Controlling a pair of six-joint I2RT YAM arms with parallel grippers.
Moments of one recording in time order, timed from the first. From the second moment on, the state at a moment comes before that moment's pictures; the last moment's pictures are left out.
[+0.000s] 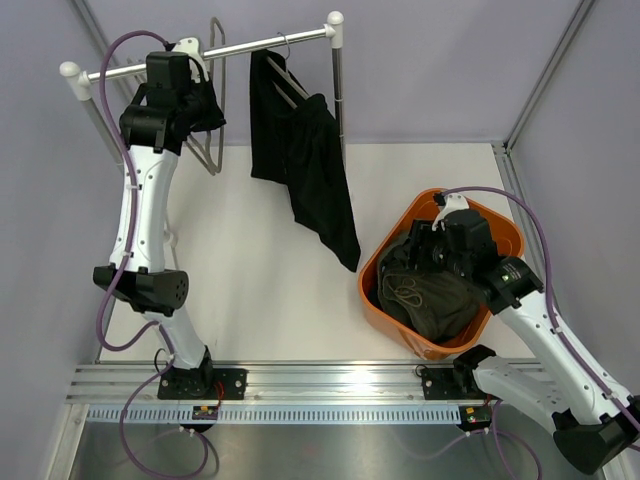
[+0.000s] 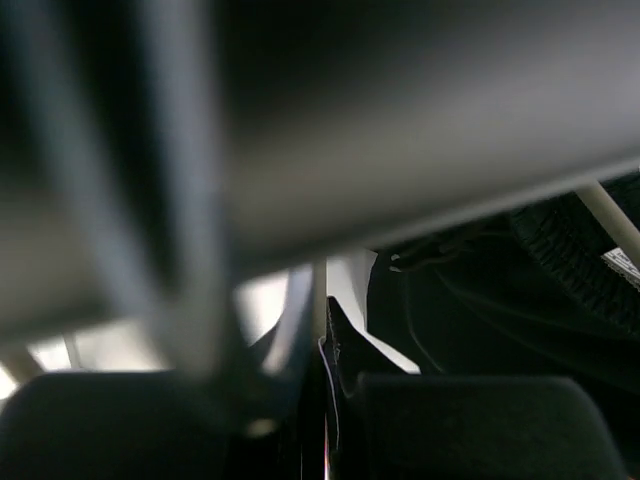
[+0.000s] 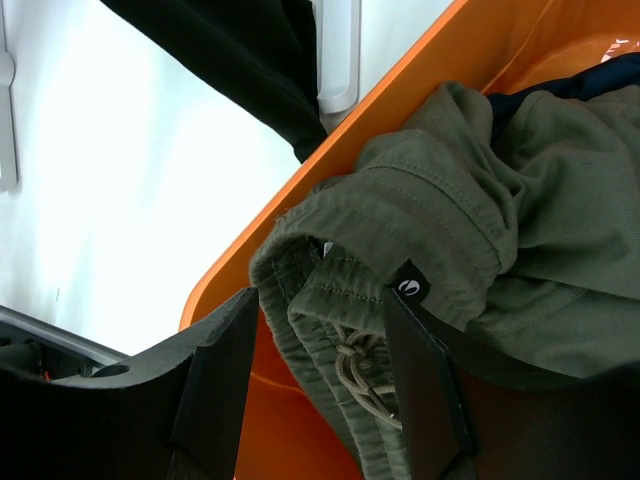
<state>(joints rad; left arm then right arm) -0.14 1.81 2.37 -1.04 -0.01 -0.22 0.50 0.88 0.97 -0.70 0.01 0.47</state>
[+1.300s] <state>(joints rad) -0.15 1.63 2.10 -0.96 -0.11 -0.21 0.50 0.89 0.92 -0.67 -0.03 0.47</state>
